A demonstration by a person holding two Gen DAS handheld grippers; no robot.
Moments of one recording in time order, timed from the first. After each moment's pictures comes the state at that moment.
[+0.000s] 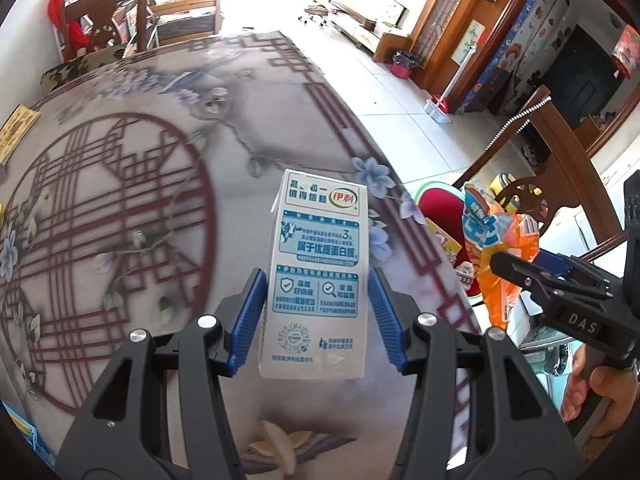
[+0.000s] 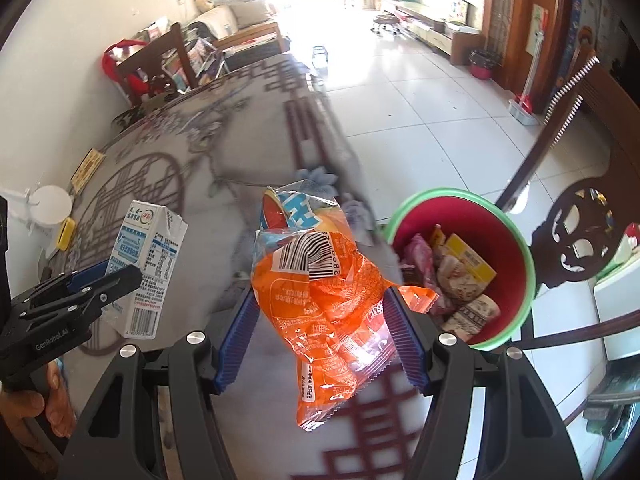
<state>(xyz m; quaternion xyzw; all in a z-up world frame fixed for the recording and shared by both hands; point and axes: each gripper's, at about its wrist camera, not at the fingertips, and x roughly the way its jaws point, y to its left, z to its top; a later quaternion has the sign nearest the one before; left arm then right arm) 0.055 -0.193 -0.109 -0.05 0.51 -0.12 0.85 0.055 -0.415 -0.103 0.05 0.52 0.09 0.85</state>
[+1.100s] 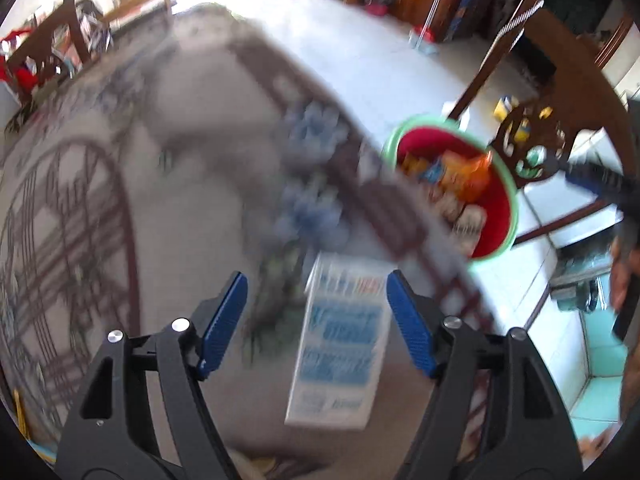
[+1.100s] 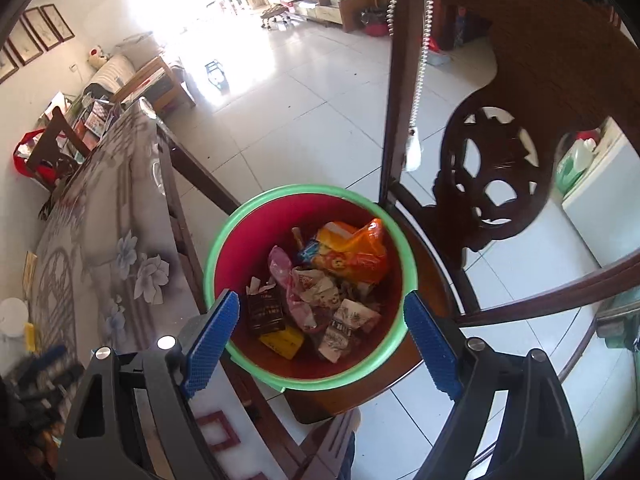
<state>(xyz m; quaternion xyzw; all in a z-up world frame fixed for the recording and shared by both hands) 0.085 -0.281 -0.162 0.07 0.58 -0.14 0.80 0.094 -0.587 -0.149 0.16 0.53 -0.04 0.83</state>
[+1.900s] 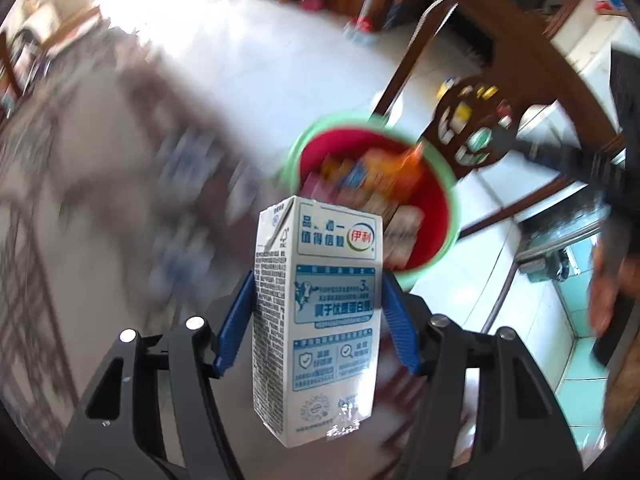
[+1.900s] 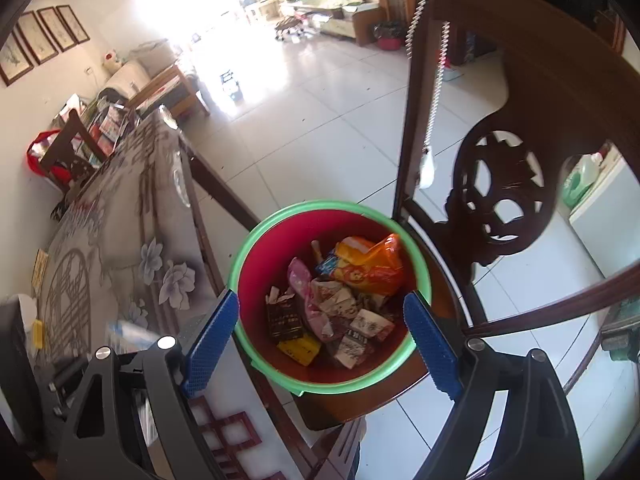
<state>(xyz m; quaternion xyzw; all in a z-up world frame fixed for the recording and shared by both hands) 0.105 -0.371 -0.157 0.07 0.55 -0.26 0.79 0.082 -0.587 -0.122 0.16 0.50 -0.04 0.85</state>
